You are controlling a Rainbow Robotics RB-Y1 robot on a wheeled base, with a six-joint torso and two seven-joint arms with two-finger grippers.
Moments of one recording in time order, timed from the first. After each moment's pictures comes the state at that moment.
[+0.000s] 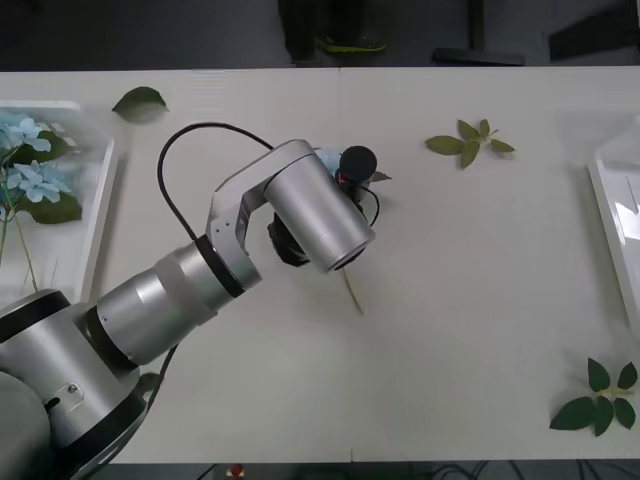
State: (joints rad) right arm -0.73 -0.91 -0.26 -1.92 -1.45 1.74 1.59; left arm -0.80 0.19 -0.73 -1.40 0.24 1.46 -0.16
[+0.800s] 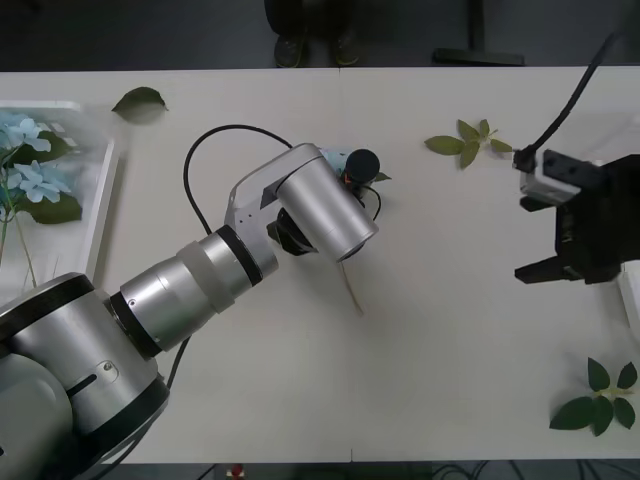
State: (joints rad) right arm -0.33 -0.65 -0.23 -2.11 -1.20 1.87 2.36; left arm -0.87 0.13 -0.74 -1.17 0.22 1.32 -0.32
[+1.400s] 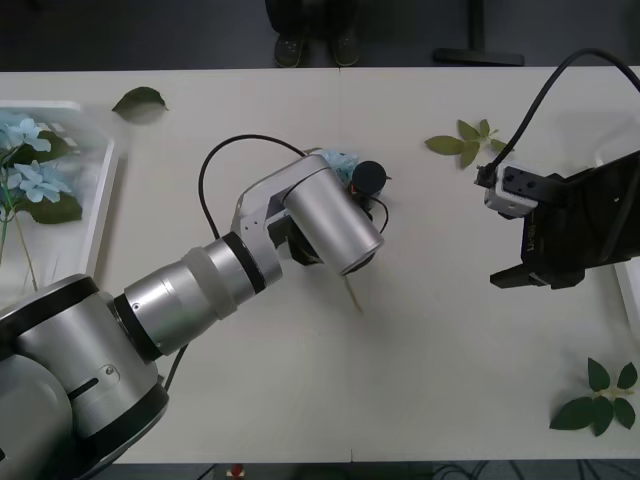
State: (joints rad) right arm -0.33 -0.60 -0.14 -2.11 -1.07 1.83 2.36; left arm -0.87 0.13 -0.79 -1.17 0.29 1.28 -0.36
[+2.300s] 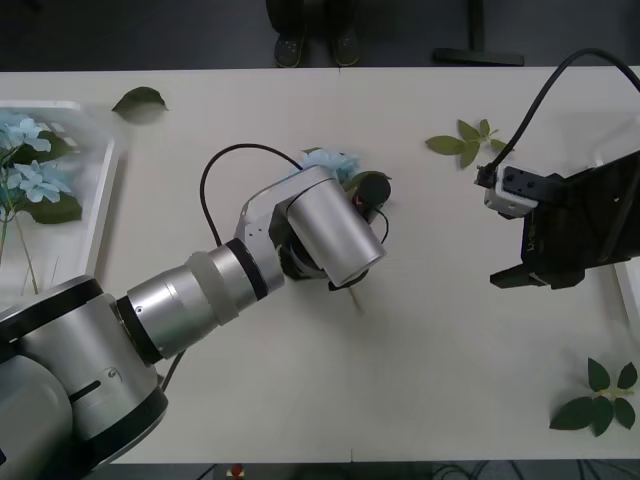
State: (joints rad) right arm -0.33 -0.60 -0.14 -2.11 -1.07 1.83 2.36; left arm -0.87 0.13 -0.84 -1.15 0.32 1.38 -0.40
